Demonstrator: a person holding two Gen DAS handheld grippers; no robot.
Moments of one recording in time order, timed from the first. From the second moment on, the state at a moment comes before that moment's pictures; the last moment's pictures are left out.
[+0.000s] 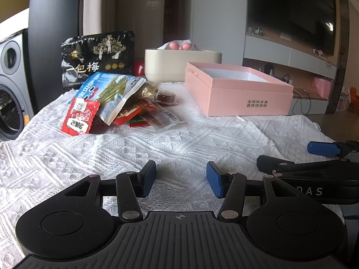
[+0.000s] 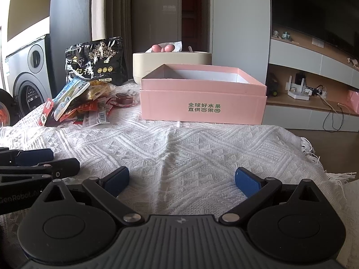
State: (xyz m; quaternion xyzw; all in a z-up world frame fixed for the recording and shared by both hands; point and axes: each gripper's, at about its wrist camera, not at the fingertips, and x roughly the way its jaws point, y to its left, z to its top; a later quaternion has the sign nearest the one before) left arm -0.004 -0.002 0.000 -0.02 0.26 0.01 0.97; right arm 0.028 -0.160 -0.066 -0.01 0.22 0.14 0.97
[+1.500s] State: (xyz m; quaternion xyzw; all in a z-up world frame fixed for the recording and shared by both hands) left arm 0.030 0.039 0.025 -0.08 0.36 -0.06 0.93; right arm 0.077 -0.156 -0.037 -0.07 0.39 0.21 0.90
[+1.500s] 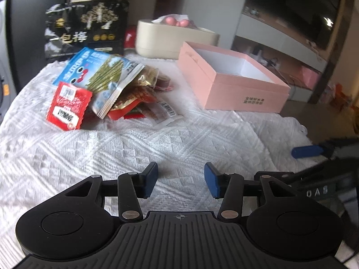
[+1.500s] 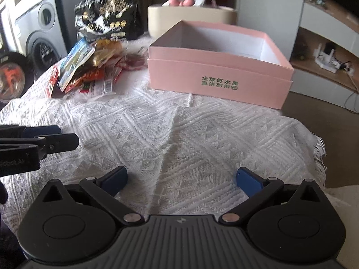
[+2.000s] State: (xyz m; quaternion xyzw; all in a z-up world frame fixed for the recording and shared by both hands) left arm 0.038 0.172 0.084 -0.17 0.19 0.03 0.97; right arm 0.108 -0.111 0.020 -0.10 0.36 0.28 0.88
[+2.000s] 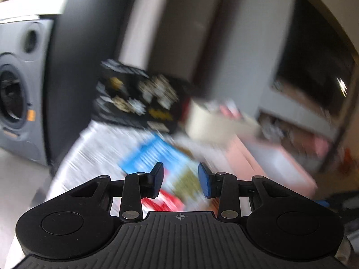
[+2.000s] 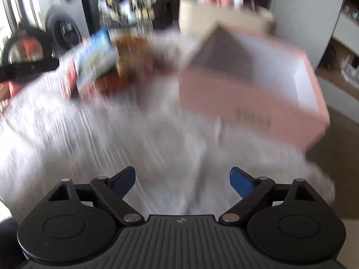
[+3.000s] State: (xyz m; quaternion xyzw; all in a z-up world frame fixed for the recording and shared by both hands) left arm 0.071 0.160 0.025 0.01 0.36 0.01 0.93; right arm 0.160 -0.040 -0.028 -0.07 0.32 0.36 0.87
